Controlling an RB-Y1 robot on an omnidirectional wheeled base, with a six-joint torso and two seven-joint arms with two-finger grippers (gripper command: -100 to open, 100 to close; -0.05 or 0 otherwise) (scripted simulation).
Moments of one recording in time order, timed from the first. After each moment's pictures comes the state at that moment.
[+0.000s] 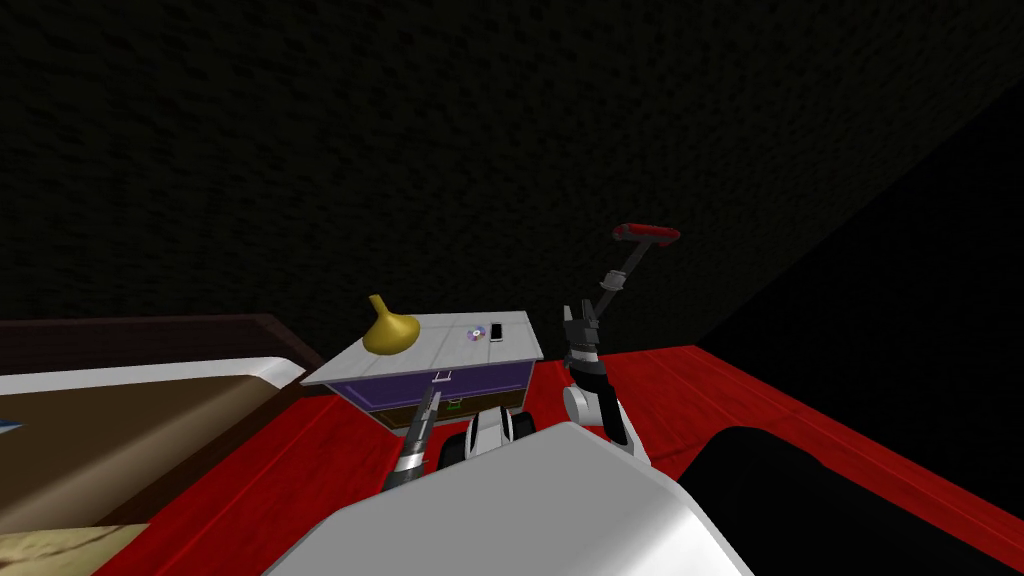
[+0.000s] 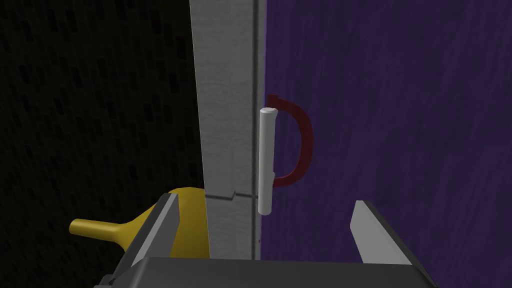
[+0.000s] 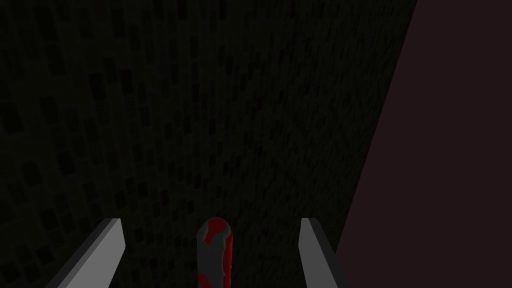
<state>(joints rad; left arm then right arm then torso) 0.21 0.10 -0.15 -0.82 0.02 -1.17 0.02 0.53 0.01 -0.06 -2.32 -0.08 -0.51 -0.04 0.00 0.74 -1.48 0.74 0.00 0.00</state>
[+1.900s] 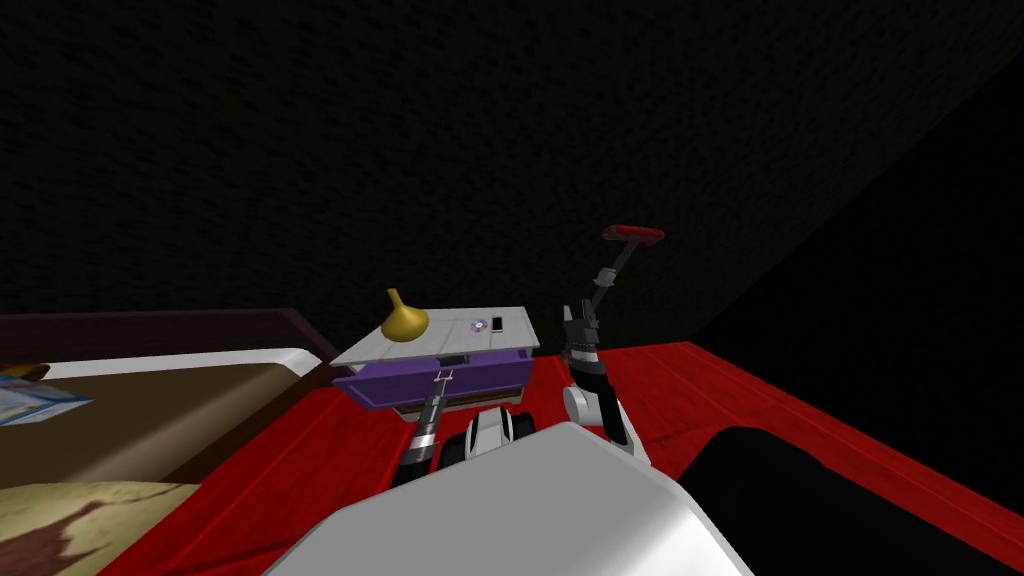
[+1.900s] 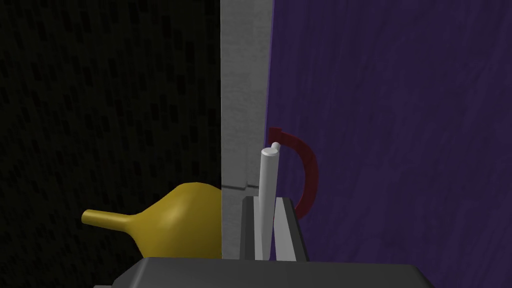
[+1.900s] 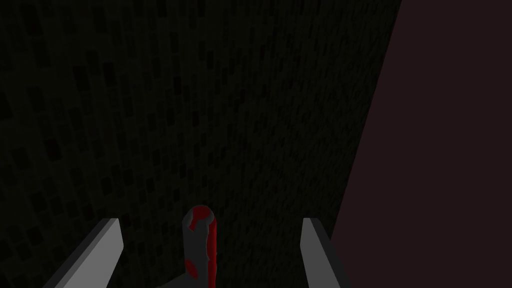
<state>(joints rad) 0.15 0.06 -0.15 -0.80 0.02 -1.10 0.03 0.53 0.01 -0.06 -2.32 -0.08 -0.51 -0.04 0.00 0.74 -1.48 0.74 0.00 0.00</state>
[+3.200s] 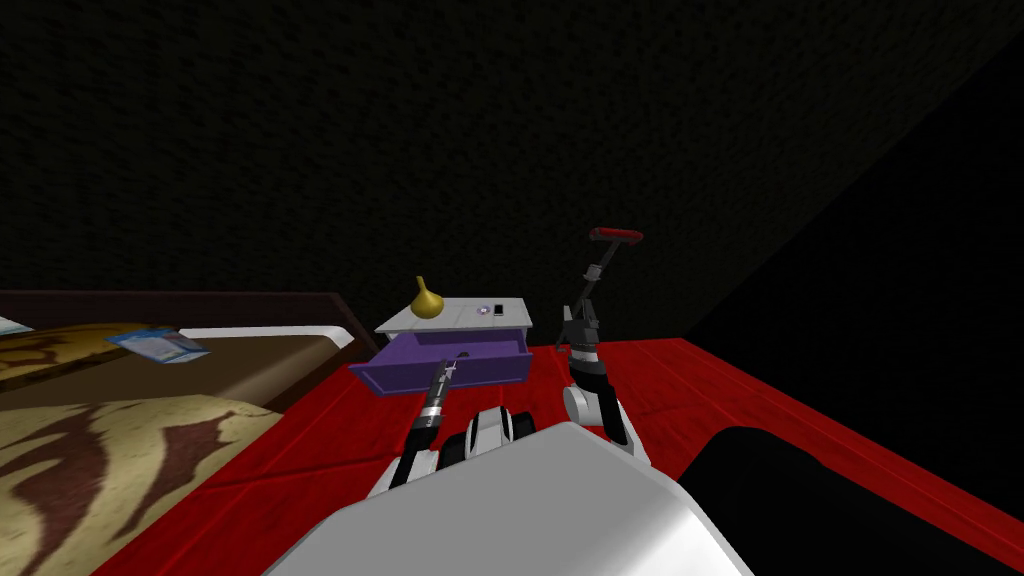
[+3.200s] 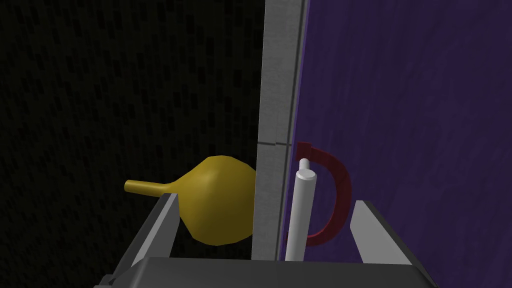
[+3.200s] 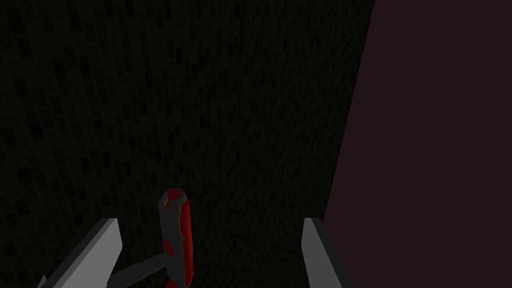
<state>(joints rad) 0.06 0.07 -0.14 -0.88 0.02 -0.94 0.04 0.53 0.01 -0.06 -2.32 -0.08 -0.51 -0.04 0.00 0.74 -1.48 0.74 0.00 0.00</state>
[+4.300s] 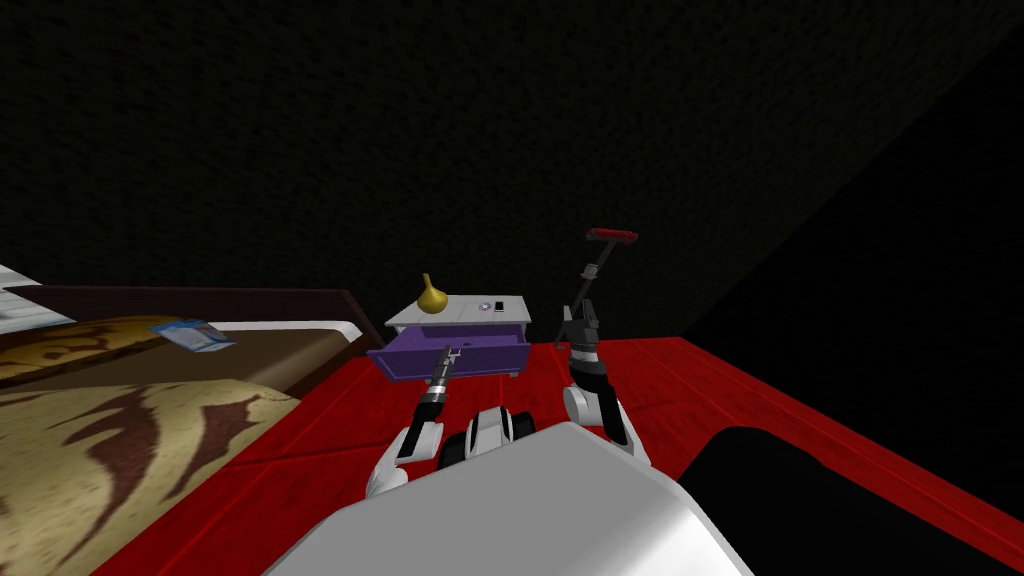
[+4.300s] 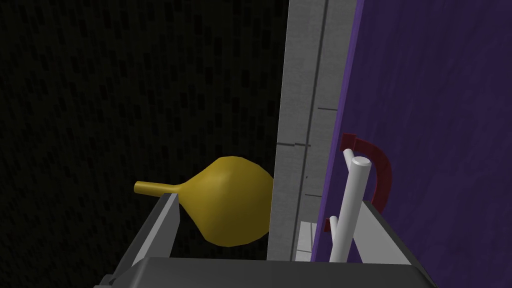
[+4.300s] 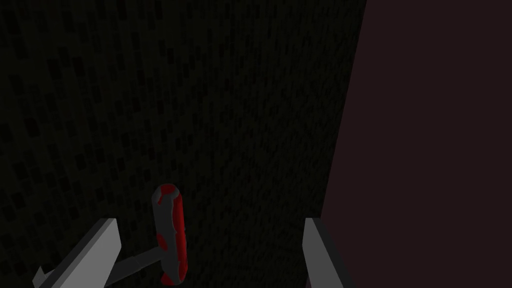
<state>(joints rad) -0.02 0.07 -0.13 -0.96 0.02 -0.78 0.05 0.53 0.01 -0.06 -2.32 -0.08 -0.51 -0.04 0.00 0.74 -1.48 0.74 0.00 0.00</state>
